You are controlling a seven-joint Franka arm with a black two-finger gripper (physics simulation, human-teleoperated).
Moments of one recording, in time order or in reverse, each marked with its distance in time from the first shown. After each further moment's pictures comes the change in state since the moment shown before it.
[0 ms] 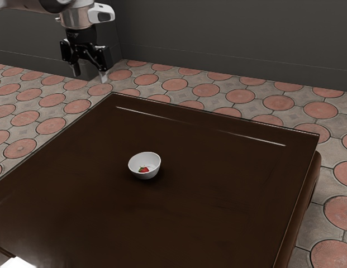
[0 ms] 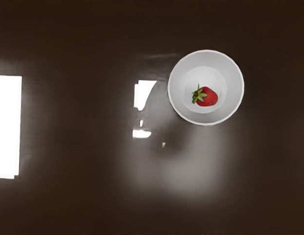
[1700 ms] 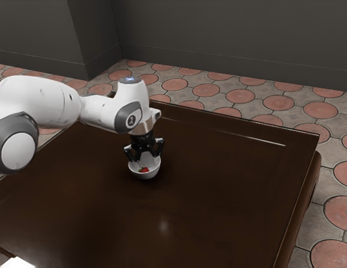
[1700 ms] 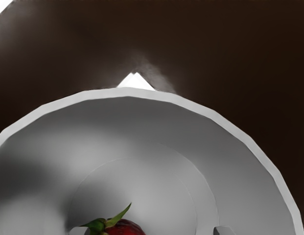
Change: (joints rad) arm -0.021 0.421 -0.048 -0.337 -0.068 0.789 -0.819
